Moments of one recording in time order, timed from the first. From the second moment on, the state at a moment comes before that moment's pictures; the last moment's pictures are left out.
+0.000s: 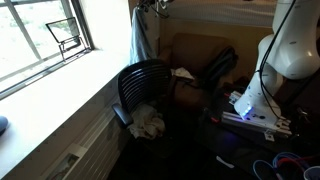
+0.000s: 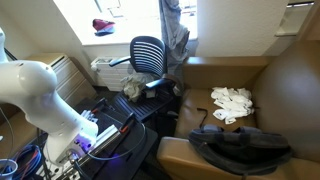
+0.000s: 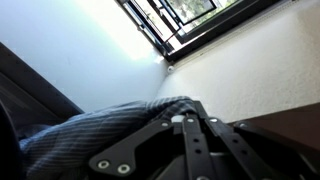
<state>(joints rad) 0.50 0.29 -0.53 -1.76 1.23 2.91 1.01</state>
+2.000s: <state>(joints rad) 0.18 0.15 -0.02 -1.98 0.57 2.06 1.34</state>
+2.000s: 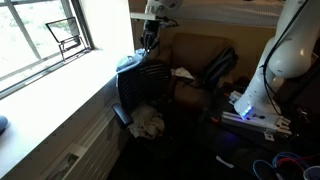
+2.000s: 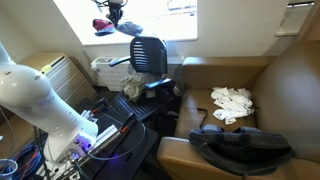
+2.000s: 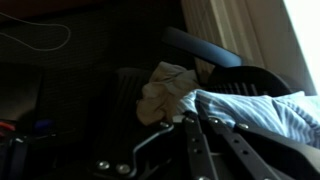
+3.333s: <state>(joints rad) 0.11 0.41 -0.01 -2.03 0.56 1.87 1.43</state>
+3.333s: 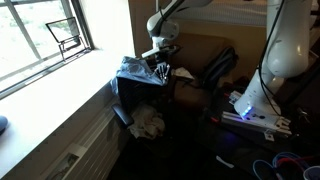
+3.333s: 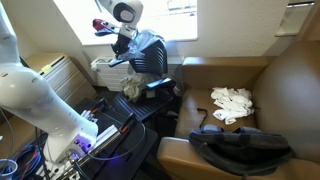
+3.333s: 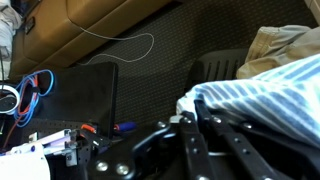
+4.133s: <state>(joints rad) 0.17 0.42 -0.03 -2.03 0.19 2.19 1.61</state>
